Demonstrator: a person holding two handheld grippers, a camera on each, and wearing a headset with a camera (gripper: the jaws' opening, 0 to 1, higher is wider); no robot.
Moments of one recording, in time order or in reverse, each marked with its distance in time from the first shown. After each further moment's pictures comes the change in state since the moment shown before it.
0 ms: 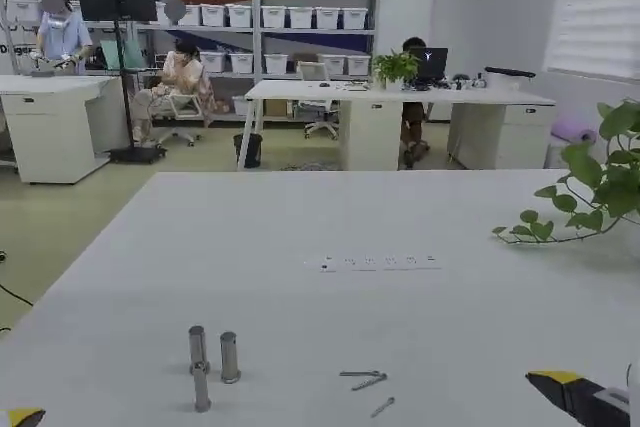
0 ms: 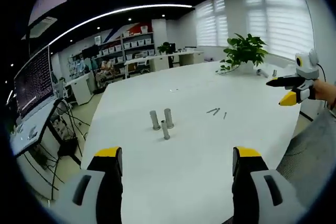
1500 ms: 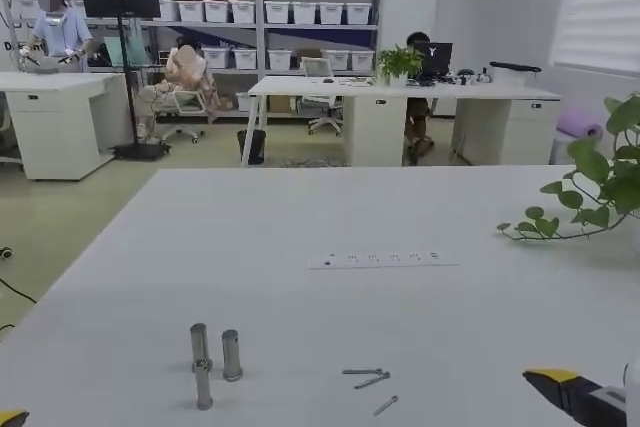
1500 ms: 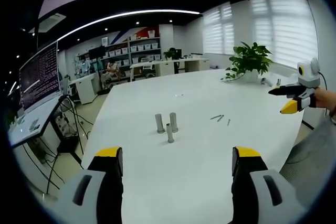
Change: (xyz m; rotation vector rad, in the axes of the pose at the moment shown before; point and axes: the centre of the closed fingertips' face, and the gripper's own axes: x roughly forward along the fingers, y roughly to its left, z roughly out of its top) left arm 0.003 0.013 -0.009 0.001 0.021 0.035; right arm 0.008 0.000 -0.002 0.006 0.002 0.015
